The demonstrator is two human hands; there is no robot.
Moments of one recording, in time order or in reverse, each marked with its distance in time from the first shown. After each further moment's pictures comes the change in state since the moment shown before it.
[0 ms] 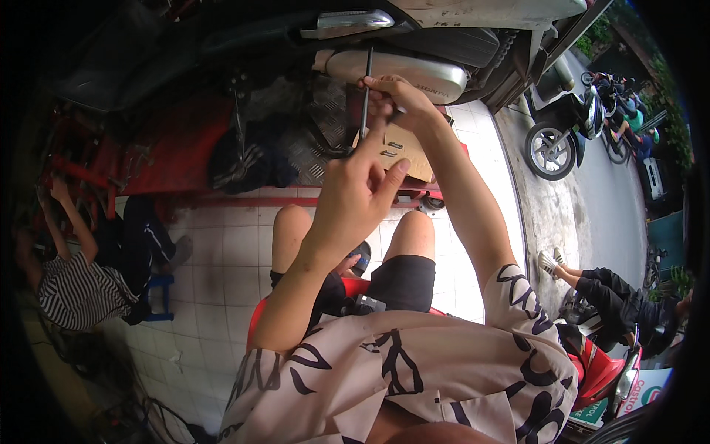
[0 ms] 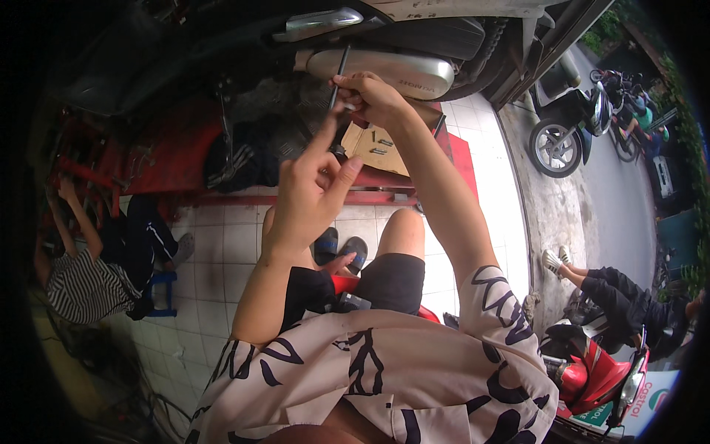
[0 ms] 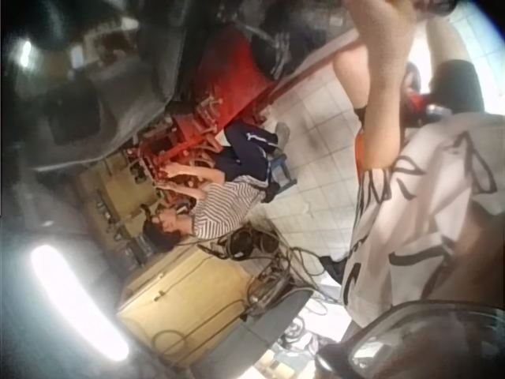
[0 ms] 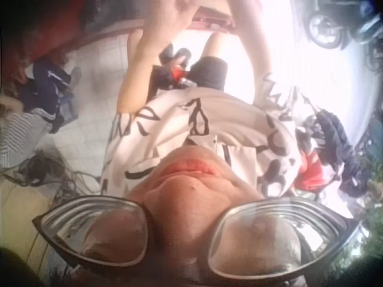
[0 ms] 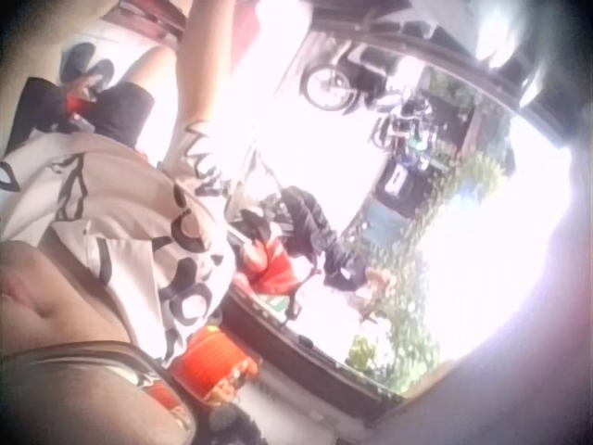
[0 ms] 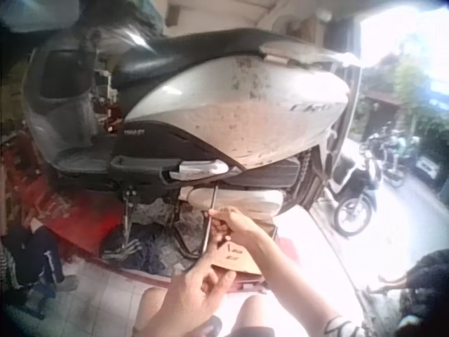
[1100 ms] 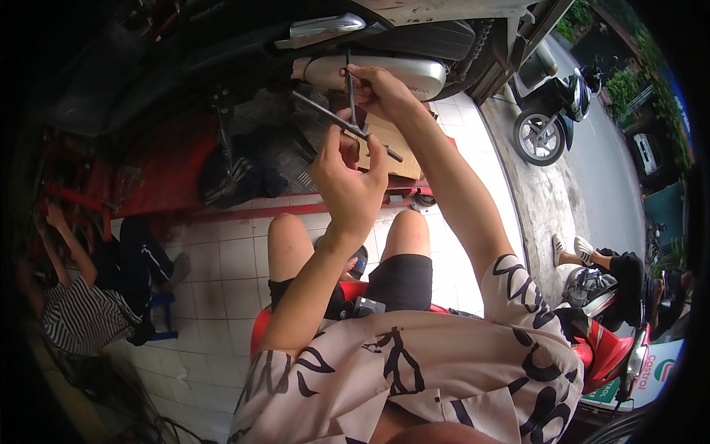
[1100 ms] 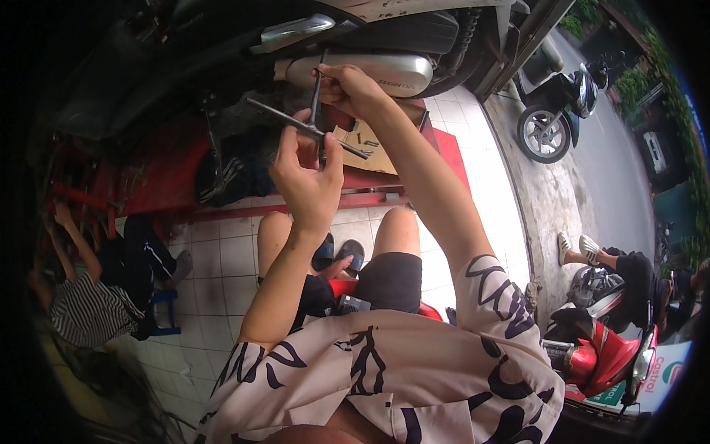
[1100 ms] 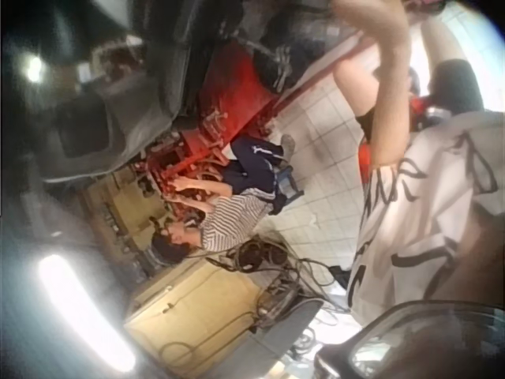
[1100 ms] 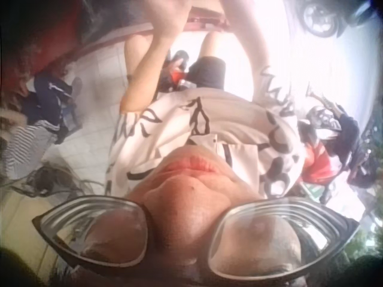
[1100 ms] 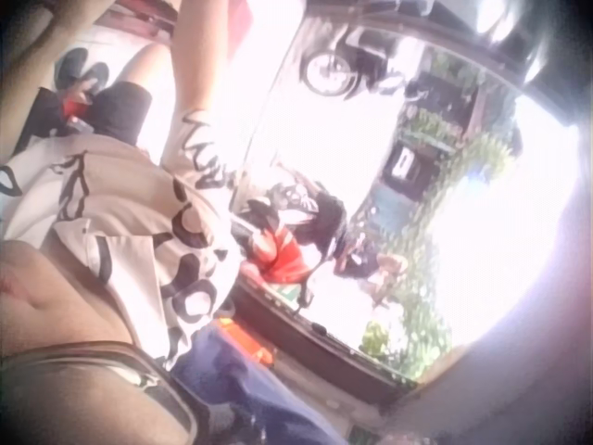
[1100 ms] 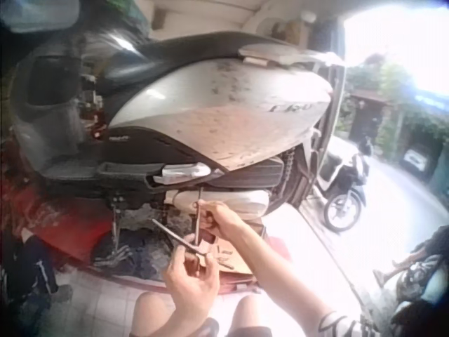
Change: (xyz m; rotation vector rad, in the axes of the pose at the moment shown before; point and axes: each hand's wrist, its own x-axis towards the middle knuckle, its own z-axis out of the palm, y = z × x) left_hand 0.022 -0.007 0.039 0.023 0.439 0.078; right_hand 0.009 -0.010 0.001 0.217 0.034 -0.072
